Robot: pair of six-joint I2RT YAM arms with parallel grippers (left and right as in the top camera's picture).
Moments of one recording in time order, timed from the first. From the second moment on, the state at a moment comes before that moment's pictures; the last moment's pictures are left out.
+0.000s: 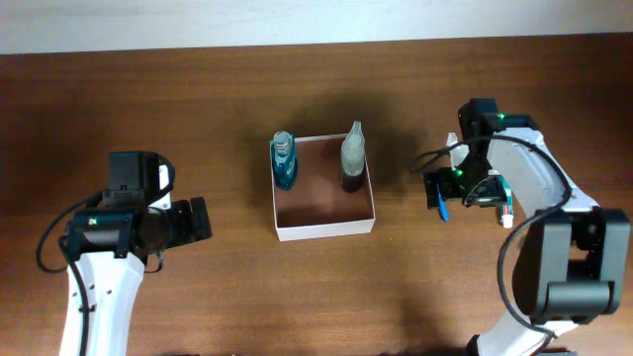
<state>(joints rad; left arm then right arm) 0.02 1.21 1.10 -1.13 -0.05 -0.18 -0.03 1.87 1.33 -1.11 -0.03 -0.03</state>
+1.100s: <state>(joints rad) 0.02 1.21 1.10 -1.13 -0.05 -0.18 -0.03 2.00 1.32 -0.93 -0.03 -0.04</state>
